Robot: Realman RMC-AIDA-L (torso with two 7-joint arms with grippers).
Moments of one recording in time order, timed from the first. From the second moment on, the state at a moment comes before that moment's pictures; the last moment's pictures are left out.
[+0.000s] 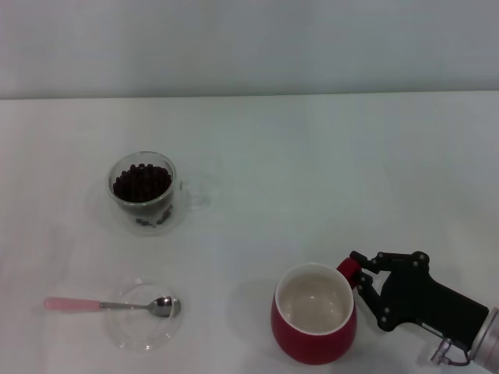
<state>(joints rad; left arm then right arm) -0.27 -2.09 0.36 -0.10 0.70 1.72 -0.09 0.19 2.02 -2.01 -0.27 -0.29 -1.22 0.21</state>
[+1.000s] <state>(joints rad) -0.26 -2.09 0.36 -0.12 0.71 1.72 -0.09 0.19 1.99 -1.96 -0.20 -0.29 -1.30 0.20</state>
